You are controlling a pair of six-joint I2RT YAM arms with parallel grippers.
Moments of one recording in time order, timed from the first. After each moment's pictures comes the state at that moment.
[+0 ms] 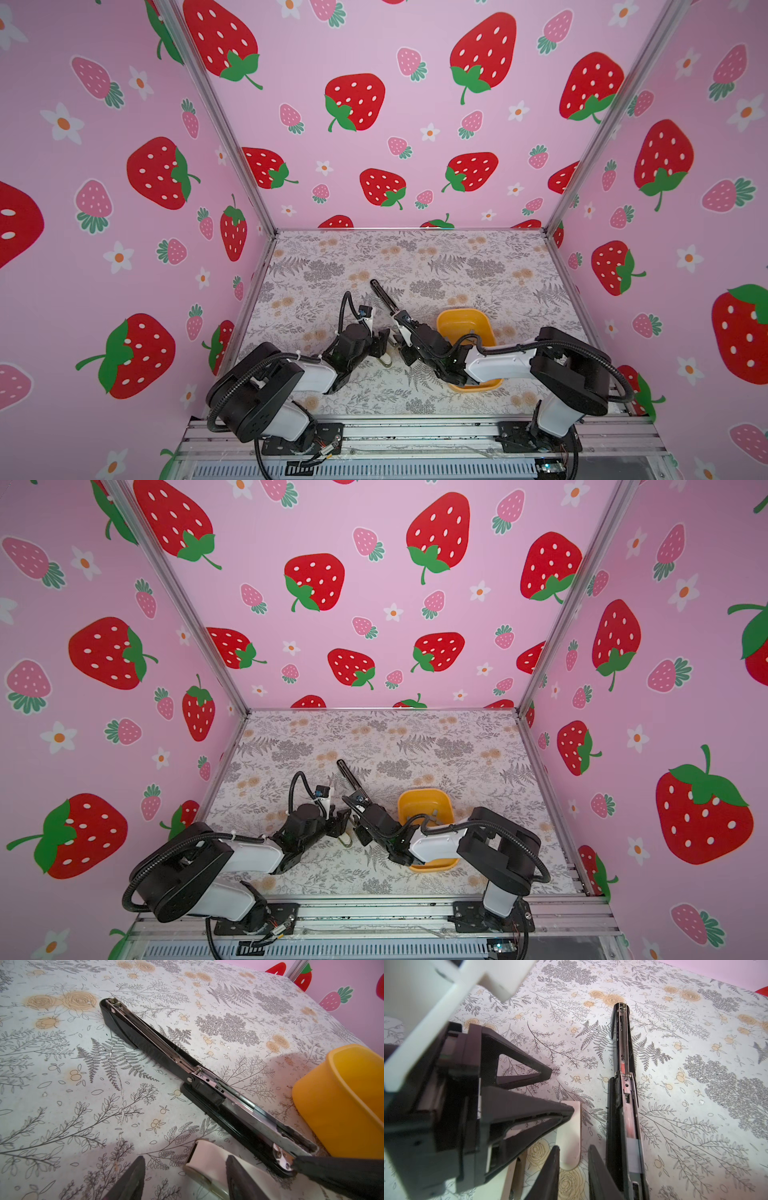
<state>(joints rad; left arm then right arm) -0.62 1.46 0.25 0.69 -0.09 -0.32 1.19 1.71 0.73 0.42 0.28 0.18</state>
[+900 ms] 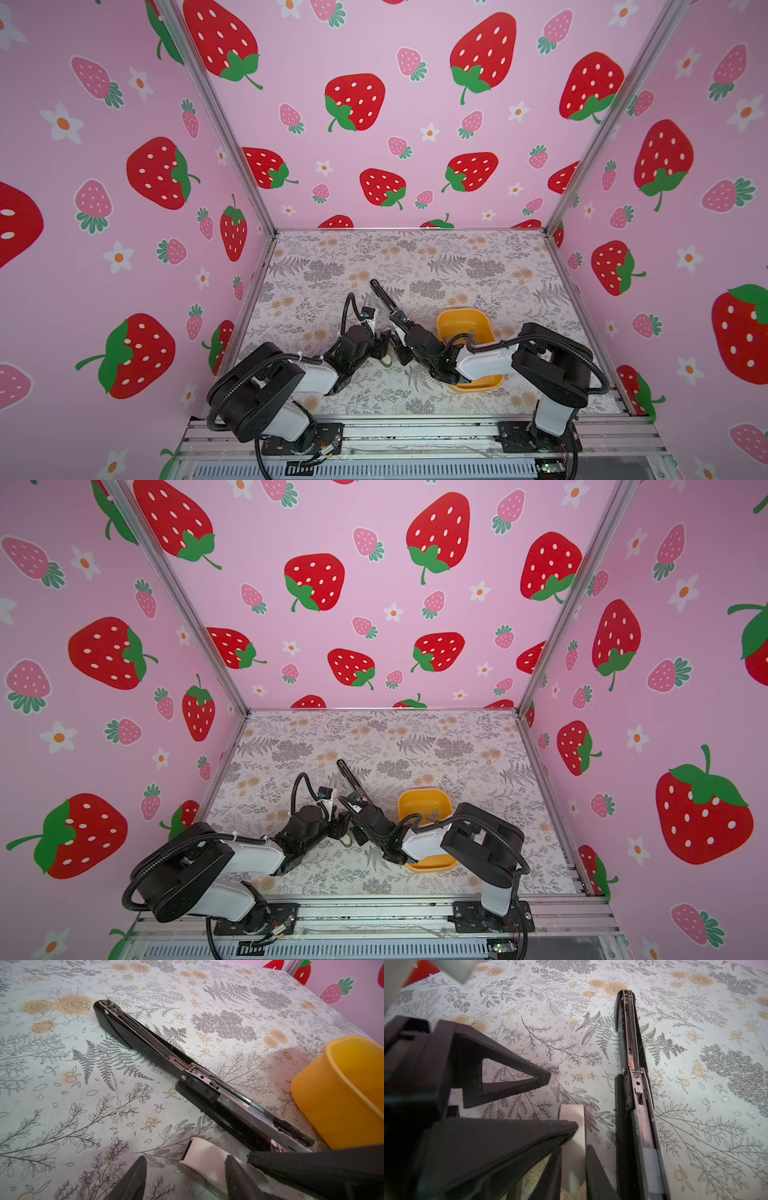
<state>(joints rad) -0.65 1.46 0.25 0.69 -0.12 -0.31 1.19 1.80 0.75 0.47 0.28 0.23</state>
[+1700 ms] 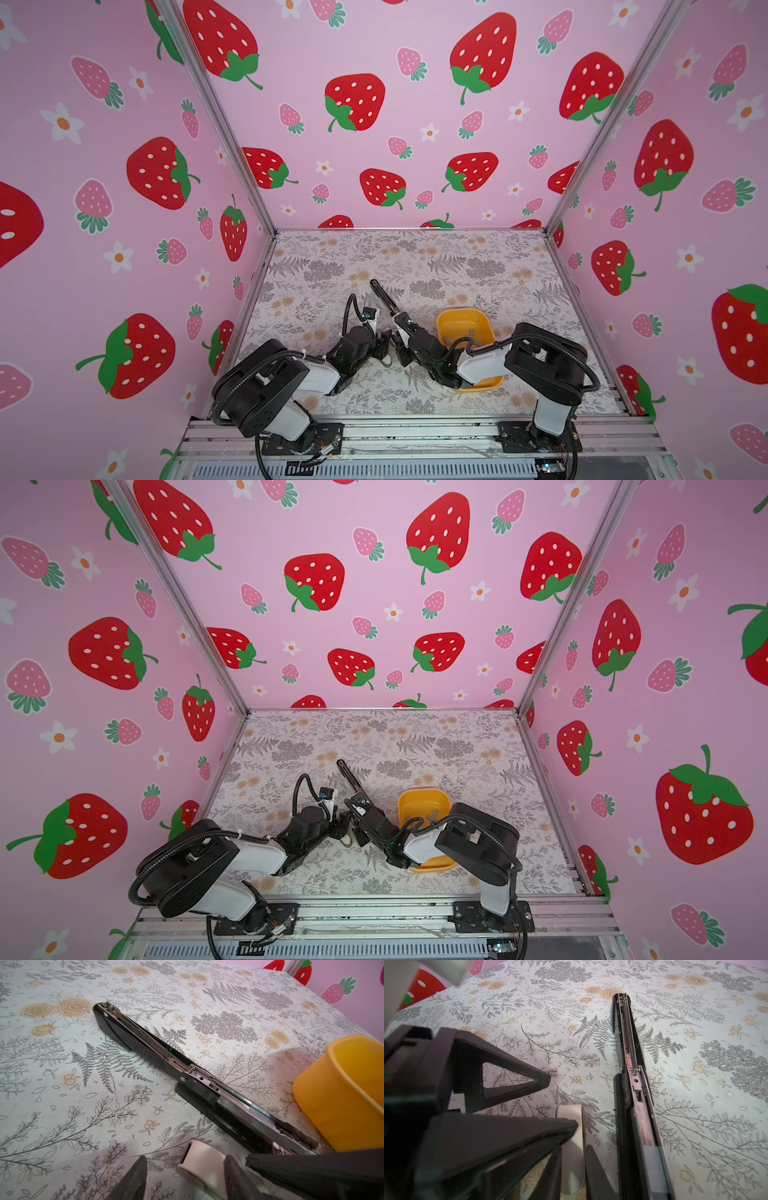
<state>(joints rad) -0.67 1.48 0.25 0.71 -0.14 -0.30 1.19 1.82 0.70 0.60 0.29 0.25</state>
